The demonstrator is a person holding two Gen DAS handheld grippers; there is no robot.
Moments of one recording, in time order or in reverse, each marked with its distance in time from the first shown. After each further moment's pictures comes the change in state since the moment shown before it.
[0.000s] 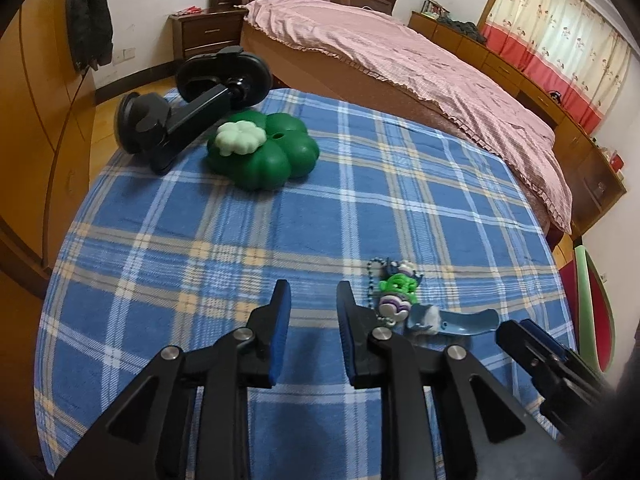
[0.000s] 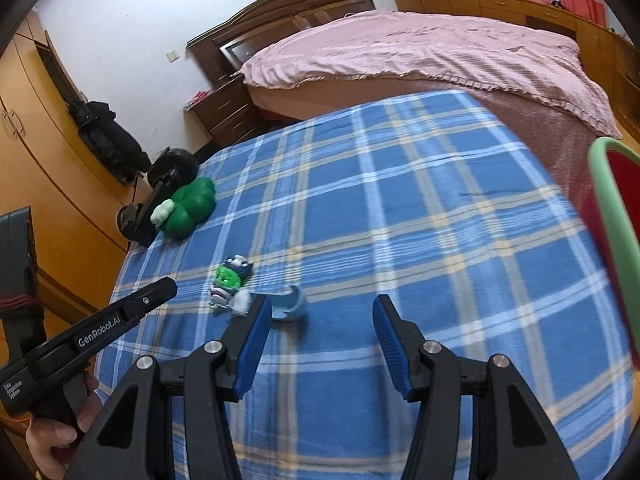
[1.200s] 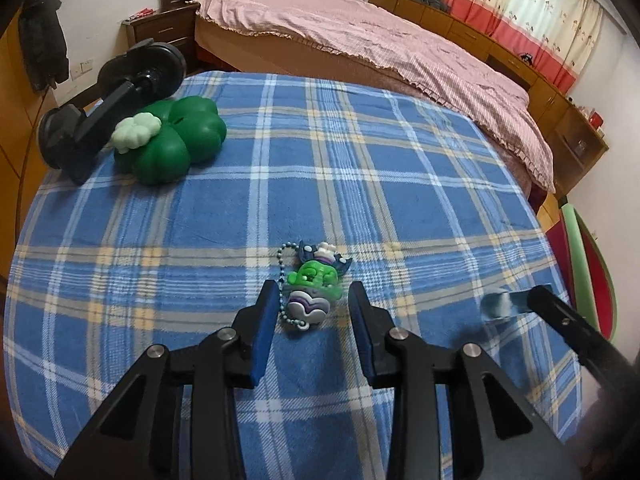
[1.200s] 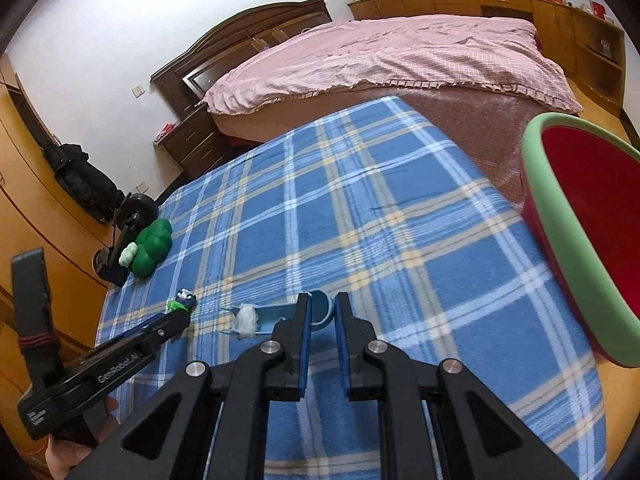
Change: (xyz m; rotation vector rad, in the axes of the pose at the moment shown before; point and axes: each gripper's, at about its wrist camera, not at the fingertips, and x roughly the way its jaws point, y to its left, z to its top) left arm 0.031 -0.056 -0.006 0.134 0.053 -0.061; right arm -0.024 -0.060 0.006 0.132 -0.070 -0.064
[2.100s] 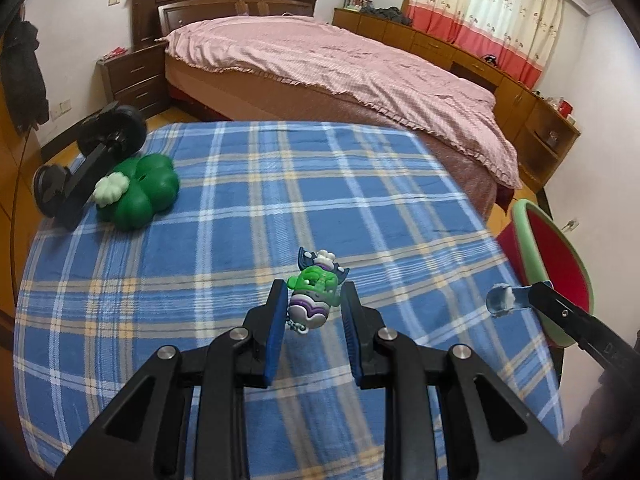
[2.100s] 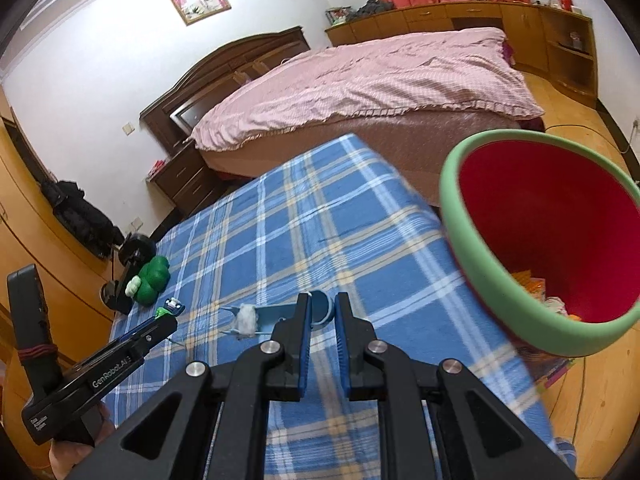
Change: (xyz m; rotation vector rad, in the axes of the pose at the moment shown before) left arm -0.044 -0.046 -0.001 0.098 -0.096 -0.071; right arm -0.060 -0.037 0.000 0.078 -0.113 -0.023
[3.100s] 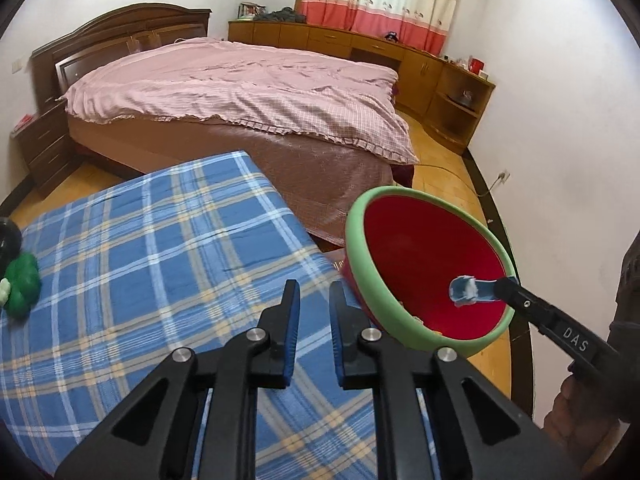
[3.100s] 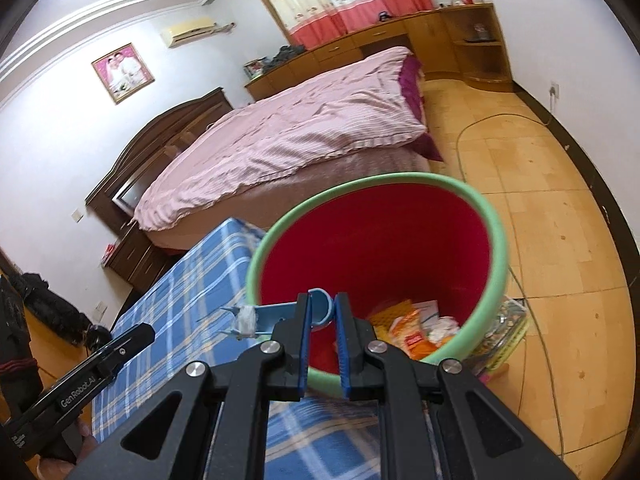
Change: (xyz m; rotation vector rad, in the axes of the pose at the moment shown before) left arm 0.003 -0.171 0.017 0.253 -0.009 -0.213; right arm -0.086 -0.139 0.021 0.228 -0.177 -0.160
